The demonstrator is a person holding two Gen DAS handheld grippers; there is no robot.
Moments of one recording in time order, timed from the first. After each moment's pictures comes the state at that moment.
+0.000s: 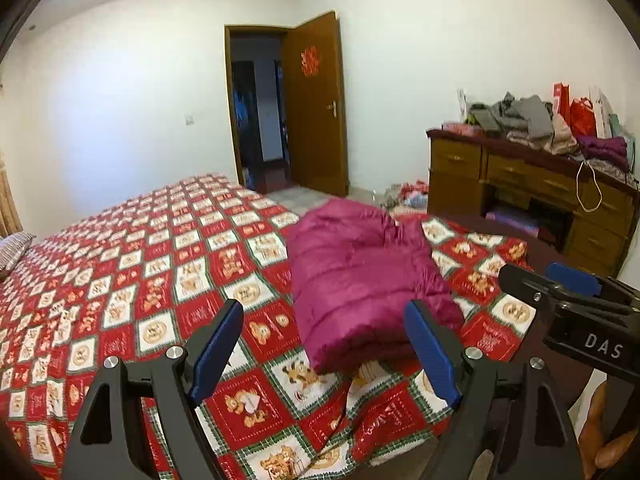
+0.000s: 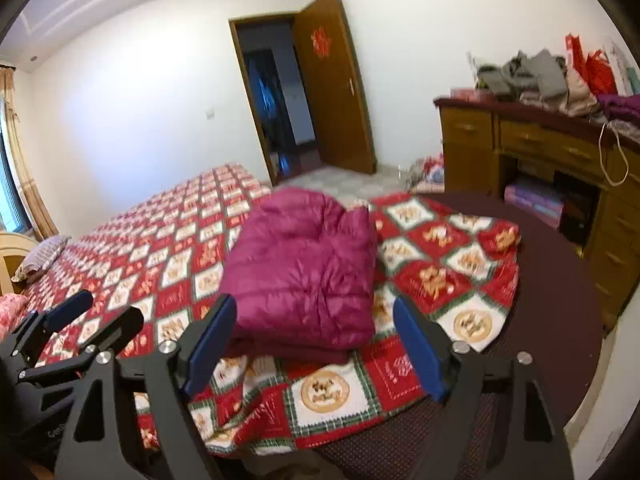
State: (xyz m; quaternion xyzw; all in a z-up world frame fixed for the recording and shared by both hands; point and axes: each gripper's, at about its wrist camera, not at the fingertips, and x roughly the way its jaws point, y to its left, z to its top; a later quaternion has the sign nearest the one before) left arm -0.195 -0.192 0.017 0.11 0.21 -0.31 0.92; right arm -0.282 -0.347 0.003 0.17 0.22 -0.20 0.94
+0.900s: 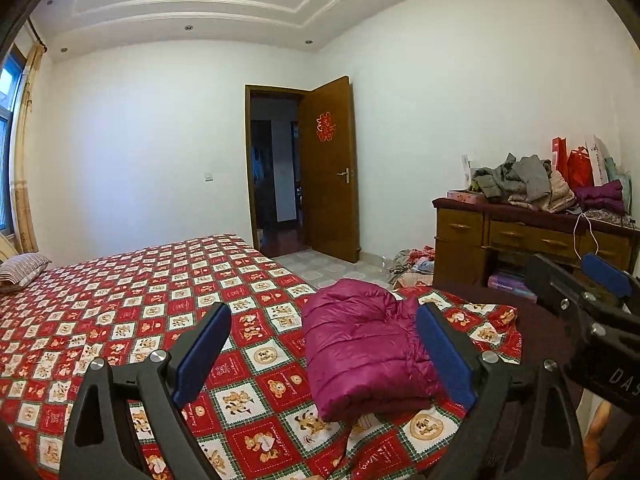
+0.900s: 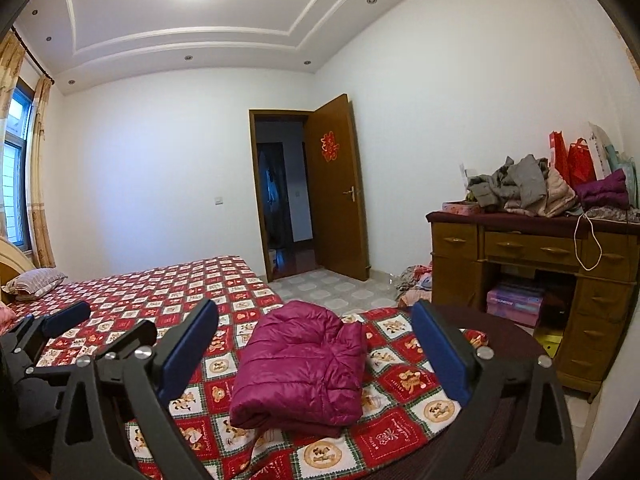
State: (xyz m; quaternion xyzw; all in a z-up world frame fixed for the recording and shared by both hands) left arm -0.236 -0.160 0.077 0.06 0.10 -0.30 0.95; right arm -0.326 -0.304 0.069 0.08 0.05 -0.23 0.97
